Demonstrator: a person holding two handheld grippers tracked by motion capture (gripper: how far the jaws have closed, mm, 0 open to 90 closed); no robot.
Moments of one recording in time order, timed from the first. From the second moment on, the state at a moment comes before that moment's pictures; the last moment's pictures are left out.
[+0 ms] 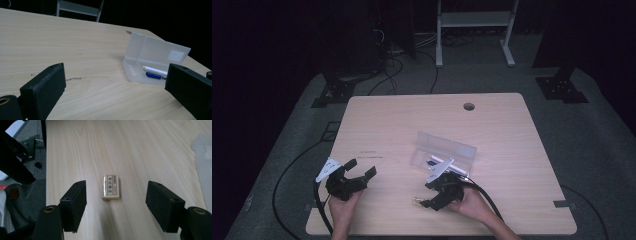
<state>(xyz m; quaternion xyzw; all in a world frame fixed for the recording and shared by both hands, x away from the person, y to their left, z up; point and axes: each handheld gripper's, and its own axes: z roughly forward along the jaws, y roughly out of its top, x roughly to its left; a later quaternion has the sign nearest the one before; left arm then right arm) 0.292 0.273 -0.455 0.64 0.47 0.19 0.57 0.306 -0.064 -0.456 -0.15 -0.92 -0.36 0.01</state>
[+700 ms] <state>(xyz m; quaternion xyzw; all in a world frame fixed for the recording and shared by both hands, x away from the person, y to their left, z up) 0.292 0.274 -0.454 0.64 0.47 0.19 0.57 0.298 -0.040 -0.471 -0.13 -0.93 -0.33 -0.01</state>
